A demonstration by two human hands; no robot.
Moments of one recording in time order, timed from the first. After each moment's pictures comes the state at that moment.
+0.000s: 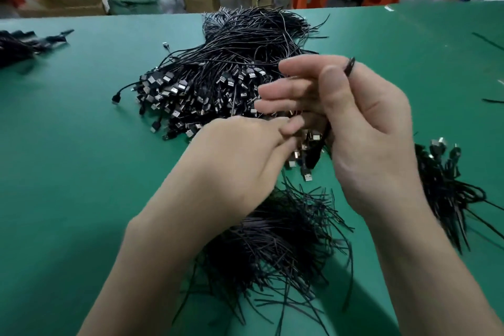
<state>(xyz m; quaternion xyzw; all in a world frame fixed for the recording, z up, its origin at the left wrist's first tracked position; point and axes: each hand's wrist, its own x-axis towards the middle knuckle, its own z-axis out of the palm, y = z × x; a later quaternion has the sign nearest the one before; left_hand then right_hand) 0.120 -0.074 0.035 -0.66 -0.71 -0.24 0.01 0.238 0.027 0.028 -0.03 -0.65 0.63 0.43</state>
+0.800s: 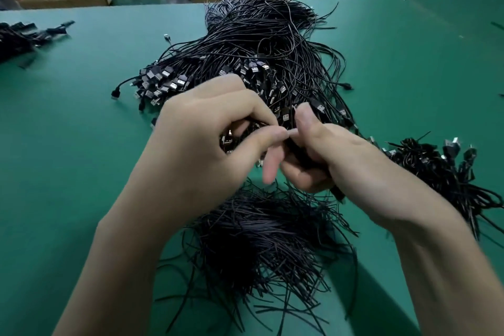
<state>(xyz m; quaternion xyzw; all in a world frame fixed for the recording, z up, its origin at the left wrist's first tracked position) 0.093 -0.077 0.027 -0.64 -0.65 -0.40 0.09 0.246 0.049 0.010 -0.12 -0.76 0.63 0.09</state>
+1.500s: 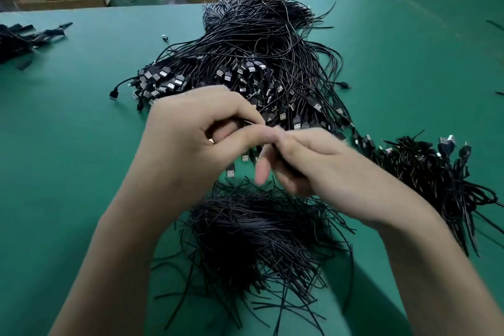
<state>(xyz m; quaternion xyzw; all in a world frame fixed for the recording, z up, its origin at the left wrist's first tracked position) 0.085 -0.076 0.021 -0.63 -0.64 -0.44 0.05 0.245 0.048 0.004 -0.13 -0.79 0.58 0.12</state>
